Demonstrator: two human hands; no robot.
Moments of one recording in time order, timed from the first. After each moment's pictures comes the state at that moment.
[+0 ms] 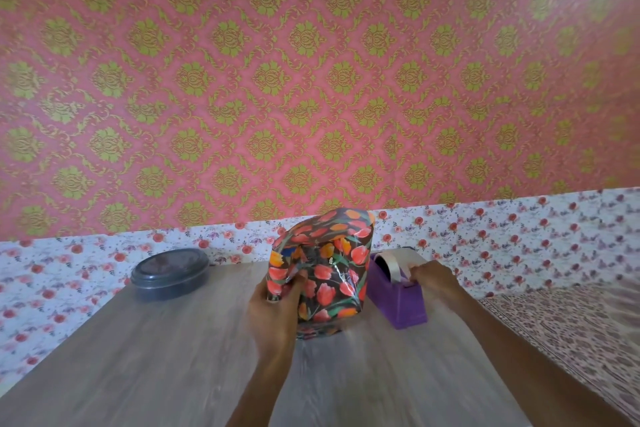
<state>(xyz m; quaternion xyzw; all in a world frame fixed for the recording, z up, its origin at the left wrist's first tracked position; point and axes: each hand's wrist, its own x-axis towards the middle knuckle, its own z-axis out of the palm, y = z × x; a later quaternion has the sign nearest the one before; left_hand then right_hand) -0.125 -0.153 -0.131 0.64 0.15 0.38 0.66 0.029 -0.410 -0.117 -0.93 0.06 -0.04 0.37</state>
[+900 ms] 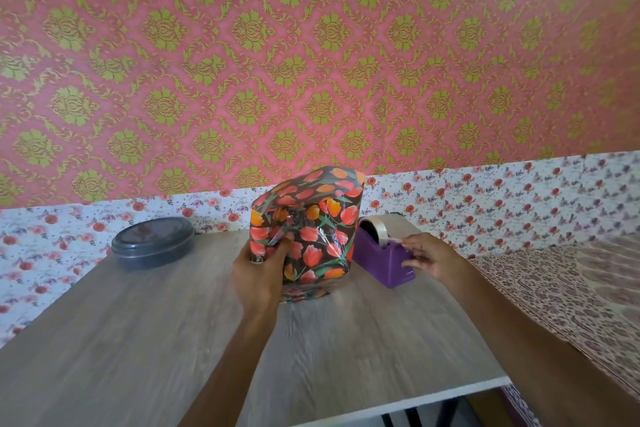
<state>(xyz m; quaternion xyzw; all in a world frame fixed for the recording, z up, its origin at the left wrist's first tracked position) -0.126 -0.153 -0.120 0.63 0.15 0.37 0.67 0.039 -0.426 -0.145 -0.63 0.11 0.06 0.76</state>
